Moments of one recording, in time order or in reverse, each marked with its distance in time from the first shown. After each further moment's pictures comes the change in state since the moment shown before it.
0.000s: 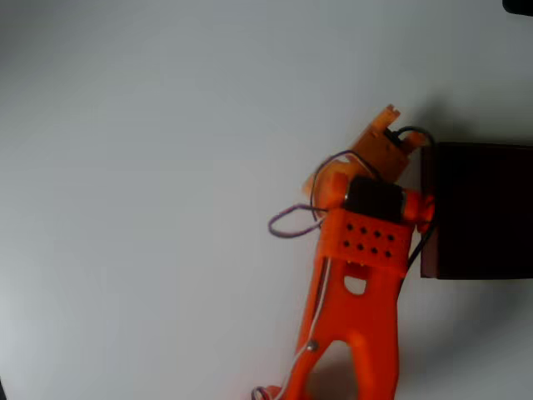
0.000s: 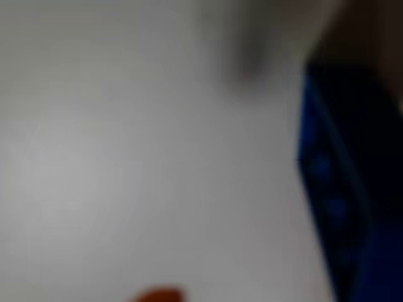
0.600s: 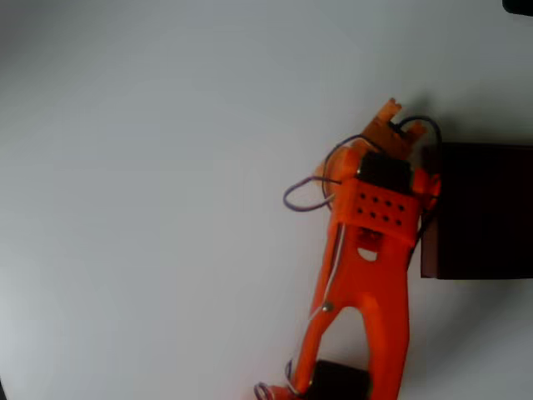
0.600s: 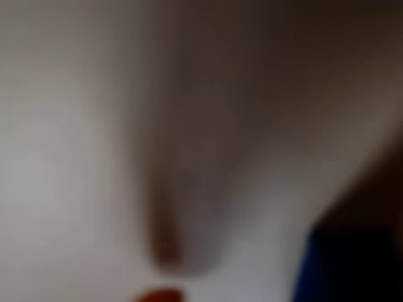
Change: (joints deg) arm 2.2 -11.2 -8.7 -0.1 -3.1
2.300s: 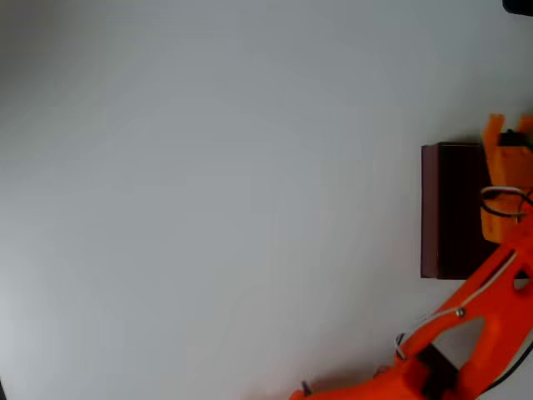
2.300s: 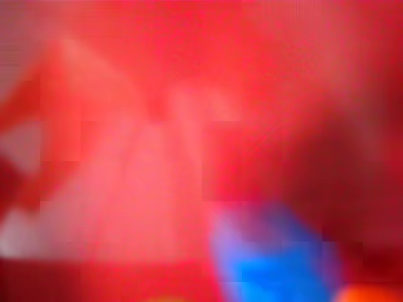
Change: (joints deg) arm 27.9 -22.9 -49.7 21.5 -72.7
